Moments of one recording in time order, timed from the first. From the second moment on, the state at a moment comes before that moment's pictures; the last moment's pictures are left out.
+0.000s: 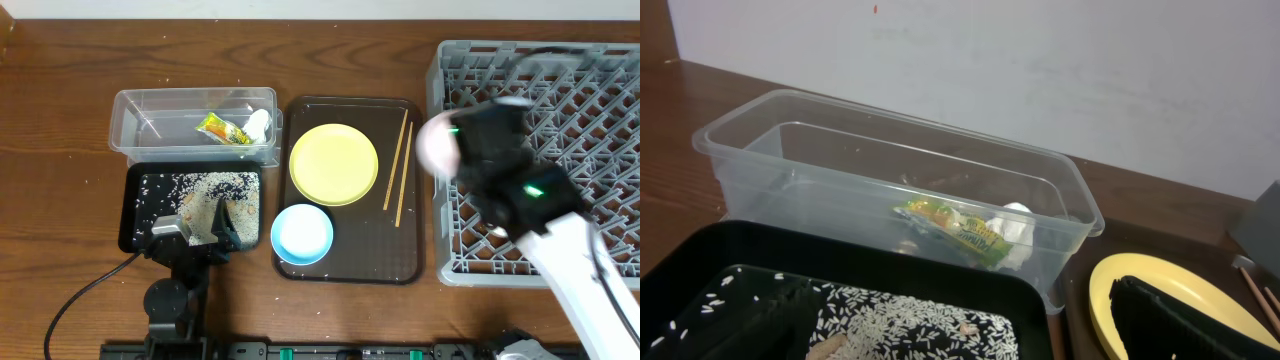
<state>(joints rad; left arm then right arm) 0.00 0.01 0.02 -0.12 -0.04 -0.26 0.37 1.24 1.25 -0.98 0.66 0.54</state>
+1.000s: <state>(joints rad) 0.00 0.01 0.02 -0.12 -0.04 -0.26 0.17 1.77 1.25 -0.94 1.19 0.61</state>
